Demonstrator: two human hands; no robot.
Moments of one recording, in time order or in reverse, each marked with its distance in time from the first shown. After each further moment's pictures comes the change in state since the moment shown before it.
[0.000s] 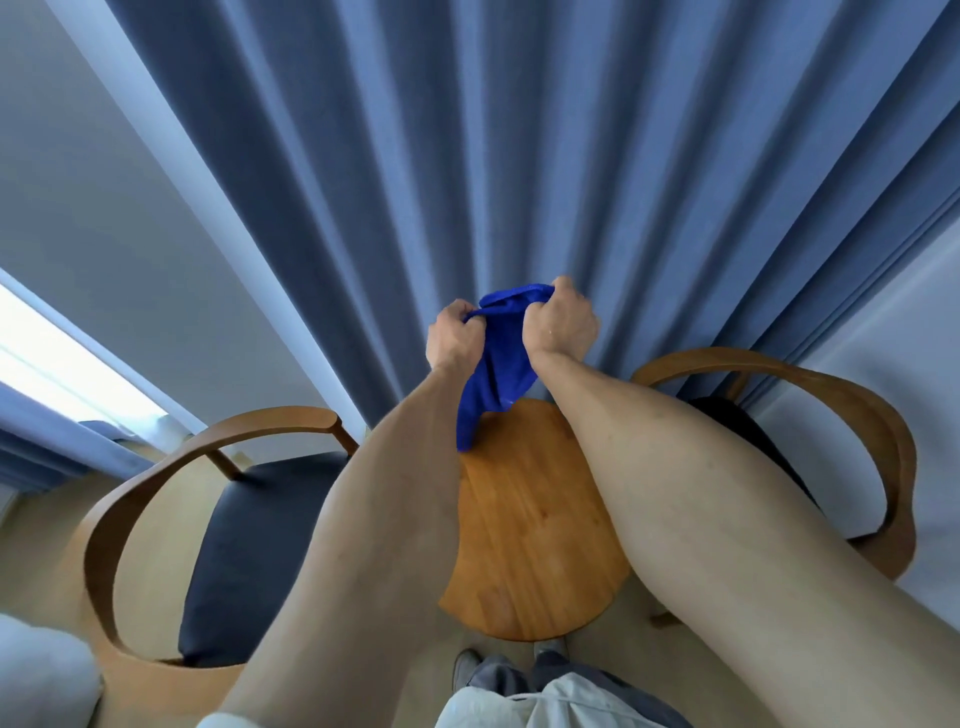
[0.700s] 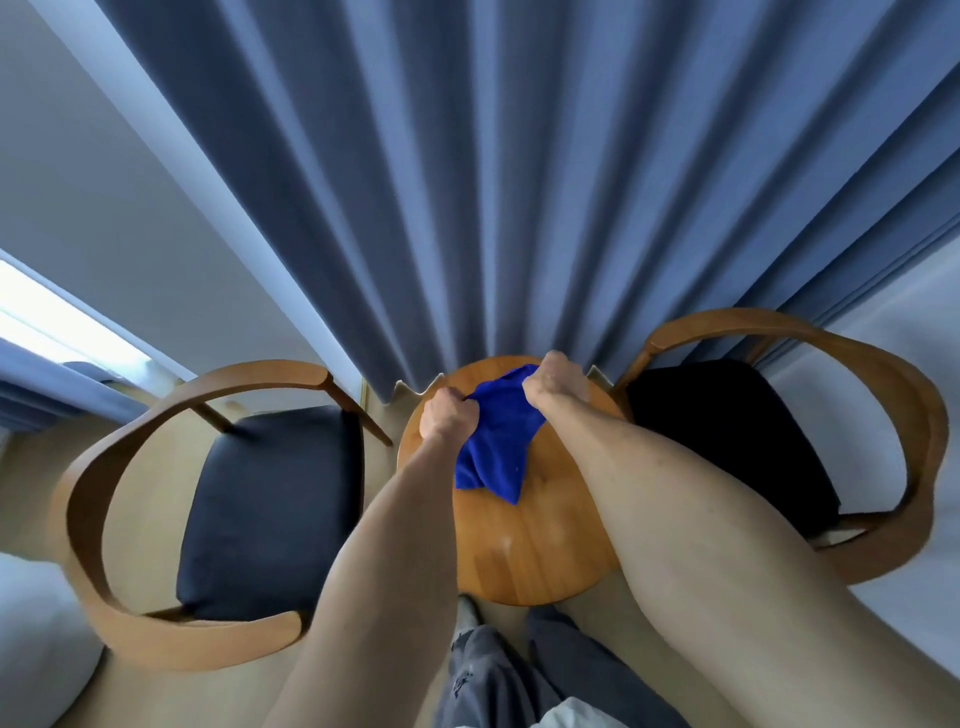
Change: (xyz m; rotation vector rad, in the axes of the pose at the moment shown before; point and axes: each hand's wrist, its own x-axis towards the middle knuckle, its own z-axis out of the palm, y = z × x) left_hand -0.016 -0.138 0.053 0.333 -0.248 -0.387; right_hand -0.022 0.085 0.091 -0.312 -0.575 0.247
